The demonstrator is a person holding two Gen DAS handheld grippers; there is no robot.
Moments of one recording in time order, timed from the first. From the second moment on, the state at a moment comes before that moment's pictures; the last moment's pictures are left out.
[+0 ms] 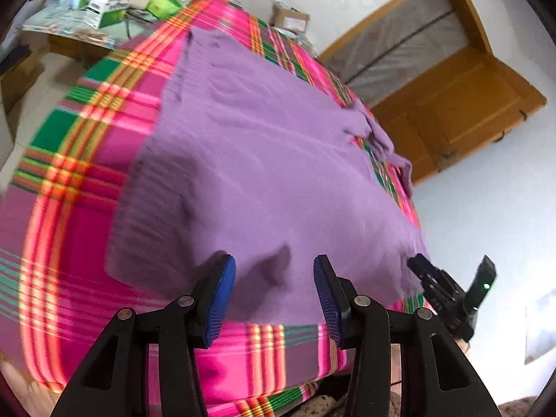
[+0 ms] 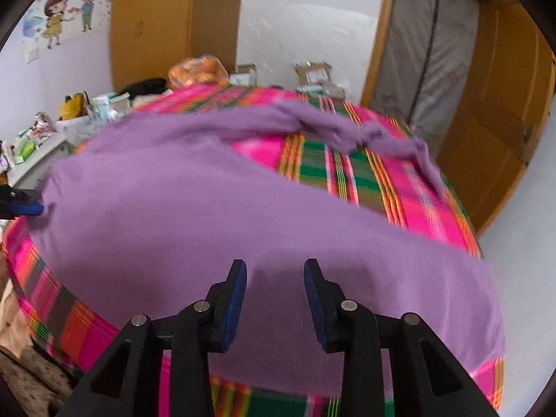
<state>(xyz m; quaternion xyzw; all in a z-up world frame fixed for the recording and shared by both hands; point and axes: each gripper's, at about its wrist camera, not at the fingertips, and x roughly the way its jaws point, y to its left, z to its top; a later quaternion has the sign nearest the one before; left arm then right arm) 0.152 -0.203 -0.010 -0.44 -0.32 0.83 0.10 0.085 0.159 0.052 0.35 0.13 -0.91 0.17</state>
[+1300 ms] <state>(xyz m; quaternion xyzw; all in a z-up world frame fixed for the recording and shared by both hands) -0.120 -0.261 0.015 -0.53 -0.06 0.85 0.01 -0.241 -0.041 0.017 0.50 0.23 -0.75 0.36</state>
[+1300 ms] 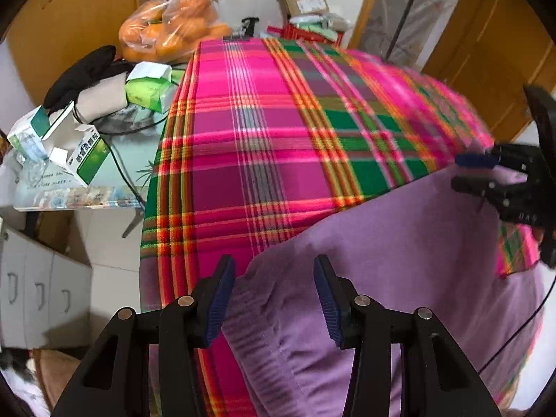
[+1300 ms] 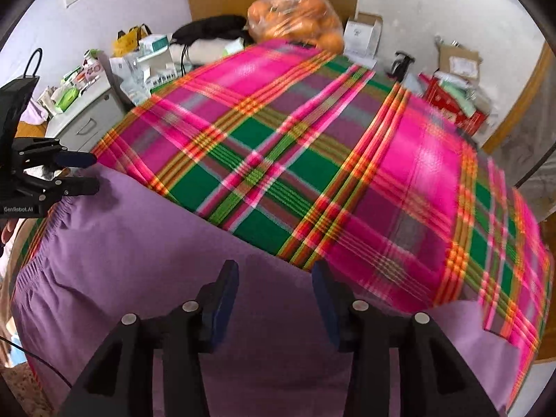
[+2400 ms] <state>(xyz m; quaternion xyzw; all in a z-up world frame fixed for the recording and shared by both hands) -0.116 -0.288 0.024 -0.48 -0.14 0.87 -0.02 -0.219 -0.071 0.045 0.40 0.26 -0.80 0.36</state>
